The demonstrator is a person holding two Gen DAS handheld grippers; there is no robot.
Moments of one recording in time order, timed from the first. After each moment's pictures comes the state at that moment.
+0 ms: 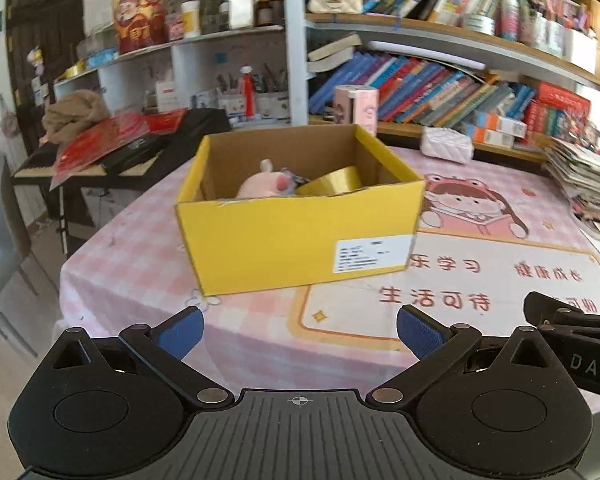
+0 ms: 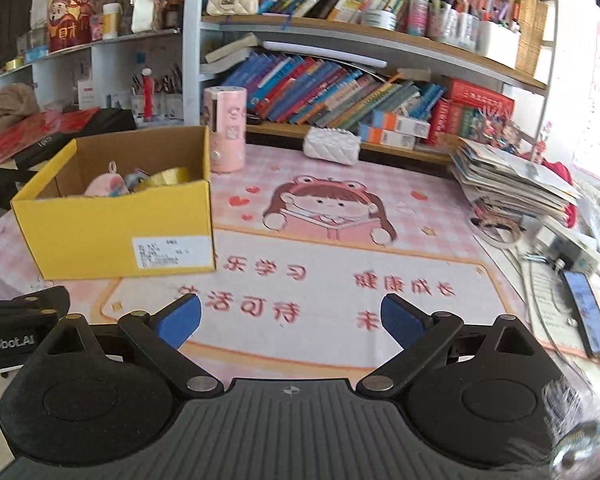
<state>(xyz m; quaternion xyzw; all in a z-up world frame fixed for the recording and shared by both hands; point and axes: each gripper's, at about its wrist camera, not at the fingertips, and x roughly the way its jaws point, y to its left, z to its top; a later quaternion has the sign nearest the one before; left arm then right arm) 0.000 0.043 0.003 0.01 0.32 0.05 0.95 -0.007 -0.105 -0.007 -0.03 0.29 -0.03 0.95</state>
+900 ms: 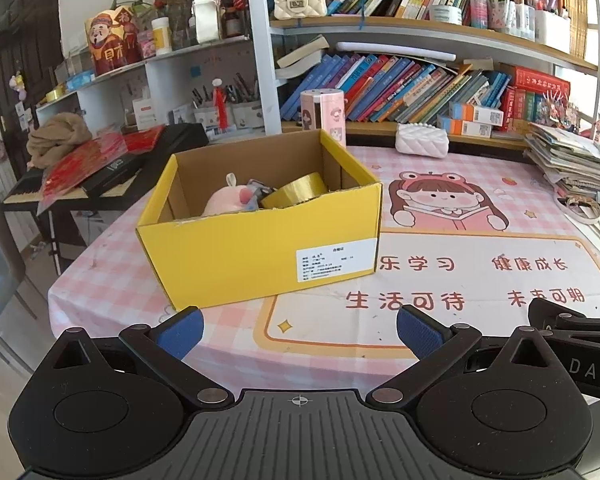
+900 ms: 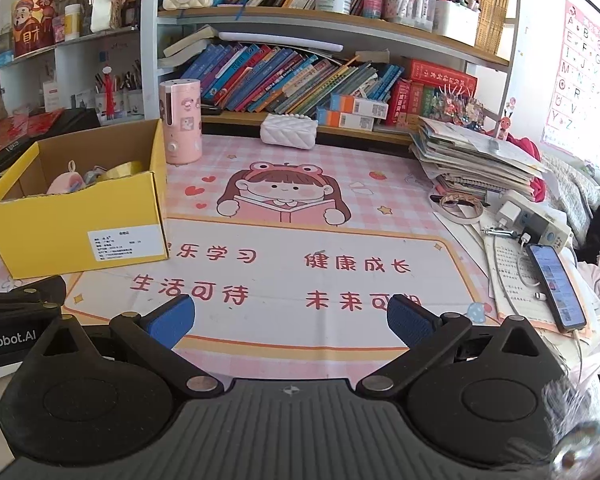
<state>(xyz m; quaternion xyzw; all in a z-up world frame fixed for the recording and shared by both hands) 0.006 0.007 0.007 0.03 0.32 0.03 0.95 -0.012 -0.139 -0.007 -0.01 0.31 -0.07 0.95</state>
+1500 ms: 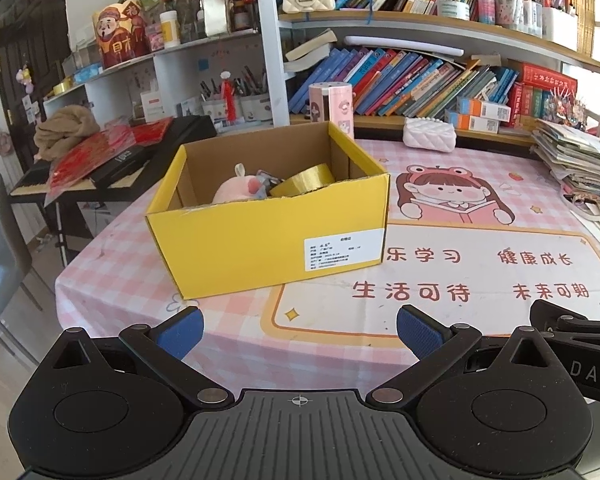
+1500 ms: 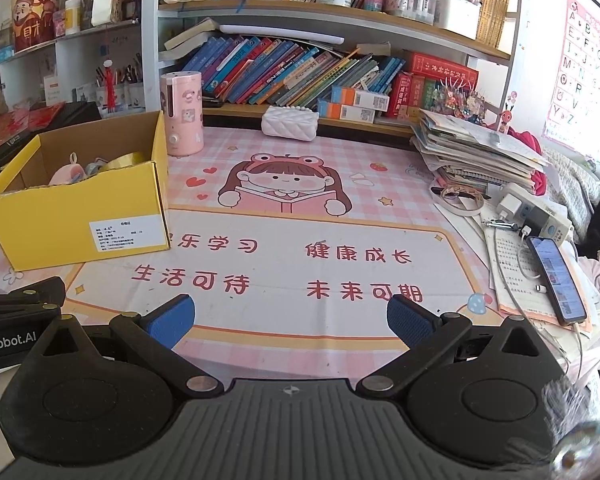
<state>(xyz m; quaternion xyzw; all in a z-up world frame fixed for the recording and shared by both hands) 0.000 0.009 0.005 0.03 0.33 0.05 0.94 -0.015 -0.137 -0.009 -0.01 0.32 -0.07 0.95</state>
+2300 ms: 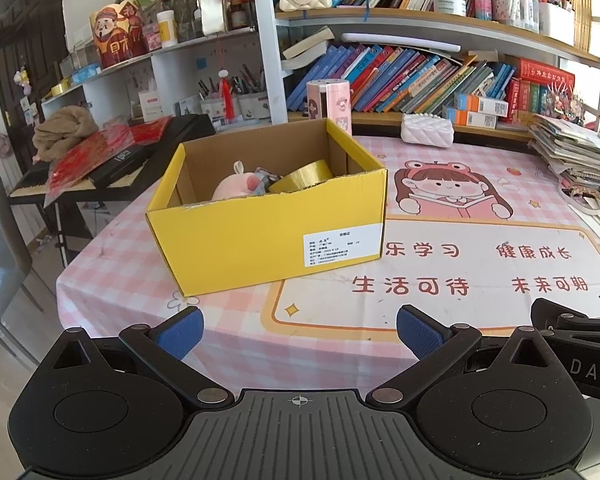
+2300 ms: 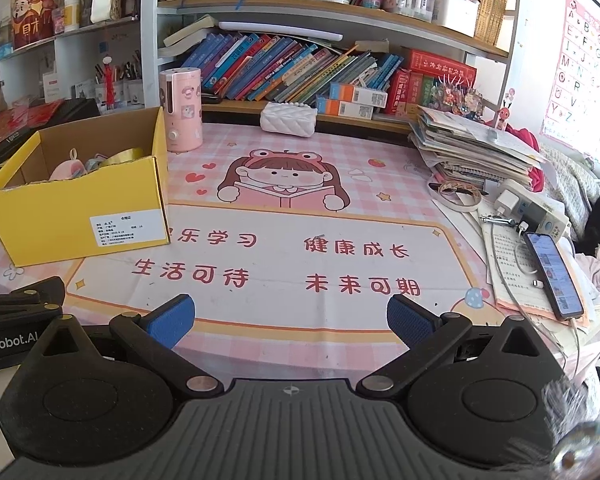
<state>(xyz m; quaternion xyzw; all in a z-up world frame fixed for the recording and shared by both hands) -0.003 0.009 0.004 0.04 0.33 0.04 0.94 -0.019 -0.135 -0.010 -0.01 0.32 -0.07 0.94</state>
